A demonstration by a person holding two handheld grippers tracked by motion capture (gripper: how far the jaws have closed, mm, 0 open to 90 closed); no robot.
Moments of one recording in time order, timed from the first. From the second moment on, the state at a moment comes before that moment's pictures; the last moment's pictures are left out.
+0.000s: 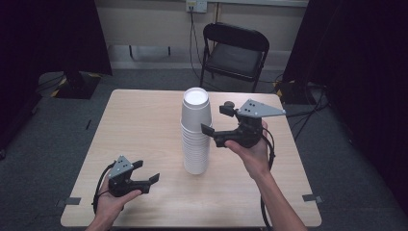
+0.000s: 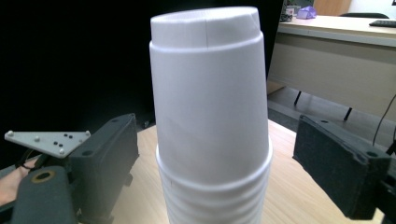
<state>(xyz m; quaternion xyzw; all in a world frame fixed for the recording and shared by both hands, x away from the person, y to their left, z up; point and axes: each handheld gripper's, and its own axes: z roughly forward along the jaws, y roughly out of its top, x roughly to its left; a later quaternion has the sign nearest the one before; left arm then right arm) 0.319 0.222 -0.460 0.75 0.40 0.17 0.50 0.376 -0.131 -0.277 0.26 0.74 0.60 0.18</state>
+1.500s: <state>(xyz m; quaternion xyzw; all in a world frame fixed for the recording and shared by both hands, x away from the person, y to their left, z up) 0.319 0.220 -0.461 0.75 0.40 0.17 0.49 0.418 -0.078 -0.286 0.25 0.76 0.58 0.17</state>
